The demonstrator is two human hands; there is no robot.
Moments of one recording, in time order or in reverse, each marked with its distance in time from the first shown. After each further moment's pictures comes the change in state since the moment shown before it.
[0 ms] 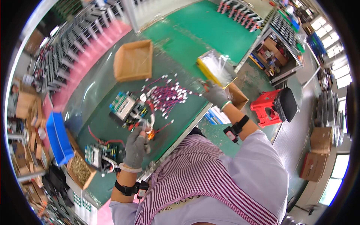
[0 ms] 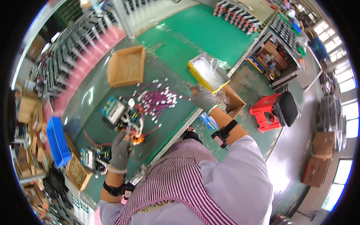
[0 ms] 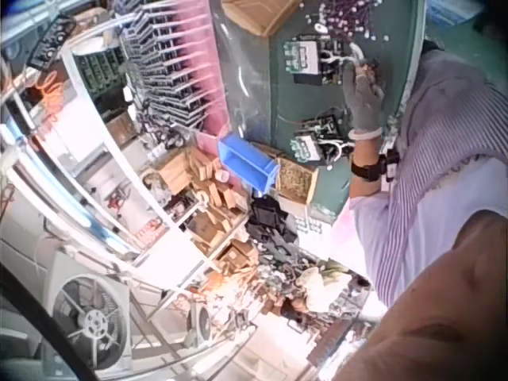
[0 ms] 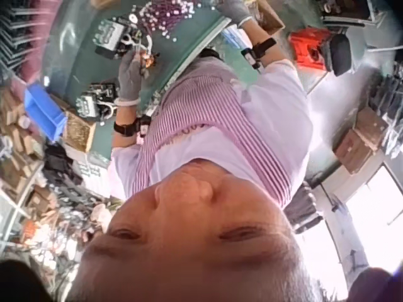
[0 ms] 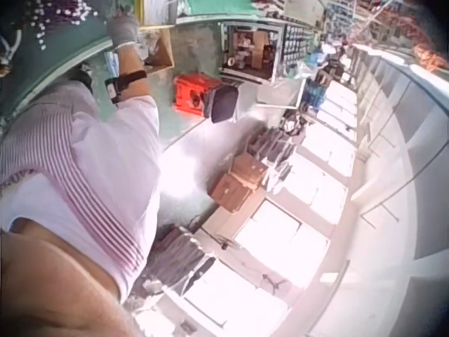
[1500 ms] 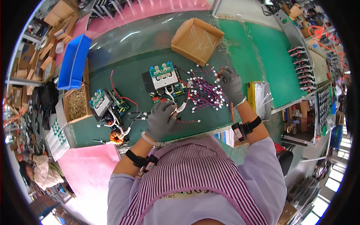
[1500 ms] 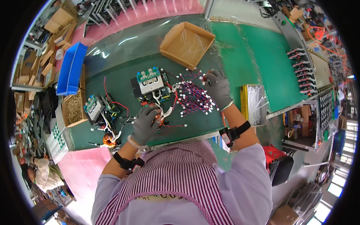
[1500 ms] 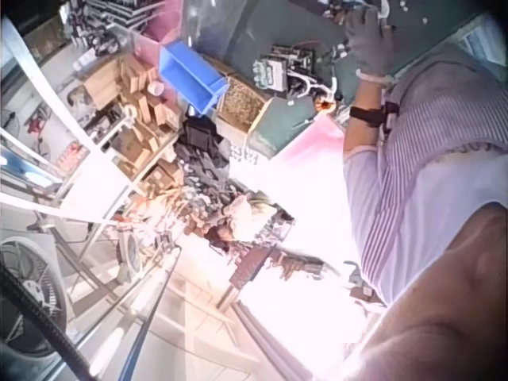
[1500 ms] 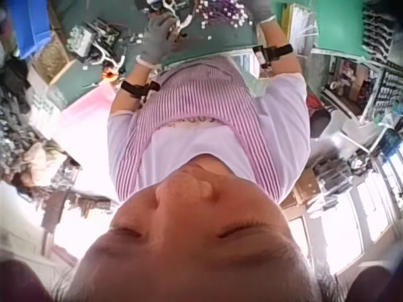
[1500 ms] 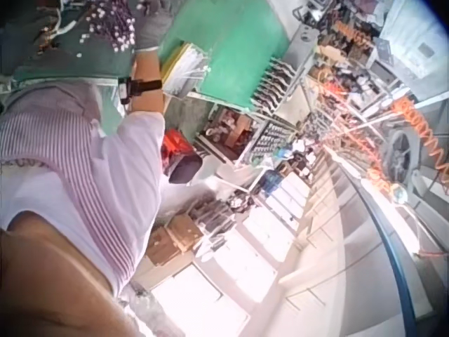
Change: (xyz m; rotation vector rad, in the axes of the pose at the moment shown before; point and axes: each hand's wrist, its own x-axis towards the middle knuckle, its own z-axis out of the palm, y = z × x) left_hand 0.045 -0.060 -0.017 0.992 0.491 0.644; right_hand 0.091 -0.133 0.025 0.170 0.410 -1.075
